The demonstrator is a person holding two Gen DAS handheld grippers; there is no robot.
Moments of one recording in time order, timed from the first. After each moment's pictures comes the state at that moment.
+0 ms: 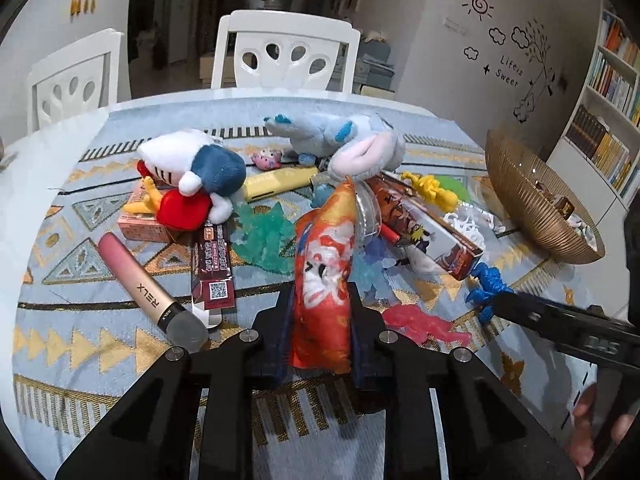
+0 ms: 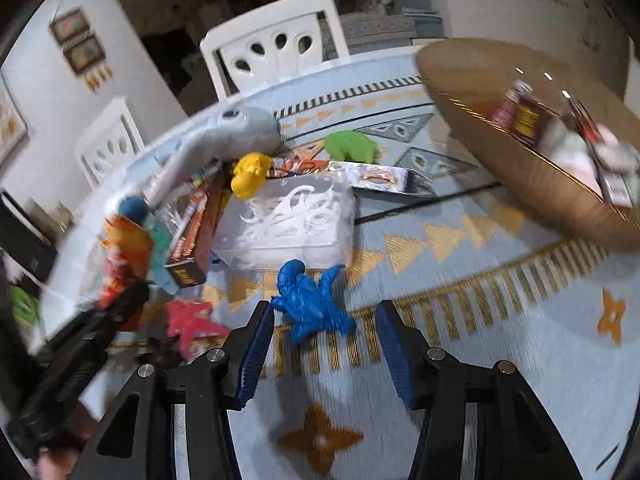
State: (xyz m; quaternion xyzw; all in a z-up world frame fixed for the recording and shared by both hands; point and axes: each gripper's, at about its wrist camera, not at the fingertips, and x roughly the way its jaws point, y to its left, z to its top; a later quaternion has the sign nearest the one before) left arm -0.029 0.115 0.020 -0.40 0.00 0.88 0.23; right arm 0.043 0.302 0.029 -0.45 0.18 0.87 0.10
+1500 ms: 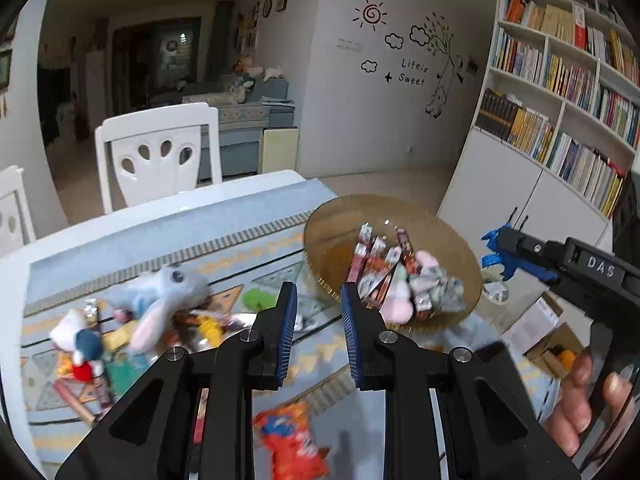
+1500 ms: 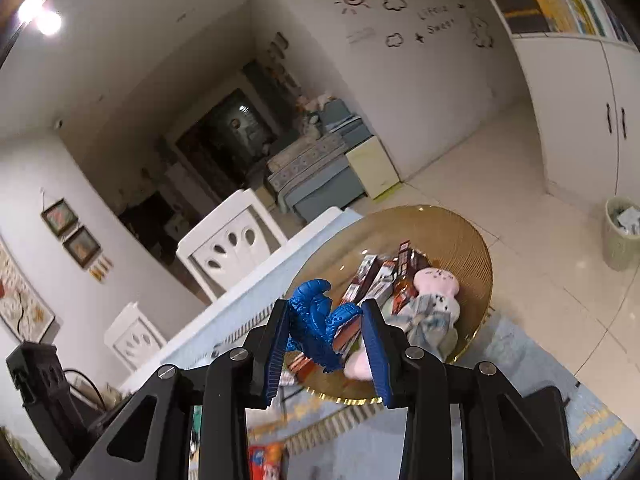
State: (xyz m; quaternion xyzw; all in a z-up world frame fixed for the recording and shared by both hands) left arm 0.007 0.265 0.157 -0.33 0.04 0.87 0.37; right arm 0.178 0.455 0.173 -0.20 0.34 0.90 0.20
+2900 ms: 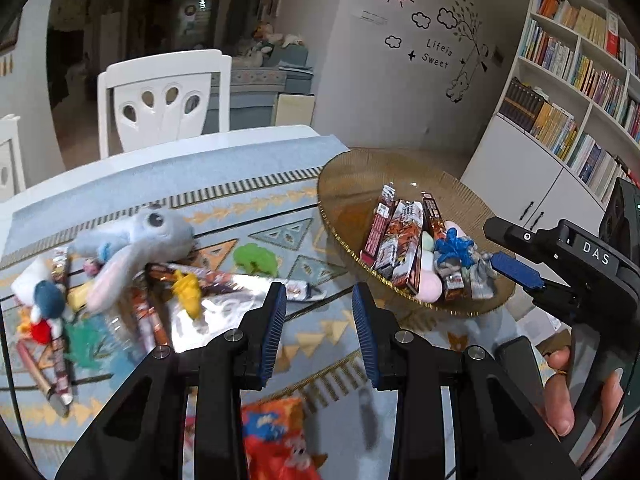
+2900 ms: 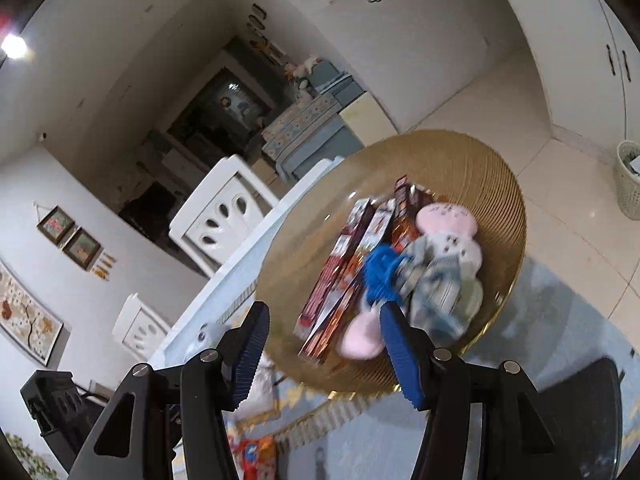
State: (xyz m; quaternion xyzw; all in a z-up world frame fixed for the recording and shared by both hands) left arm -0.002 0.274 0.100 -0.38 0.04 0.86 0.34; right arm 0.160 0.469 0.110 -0.25 0.40 0.87 0.16
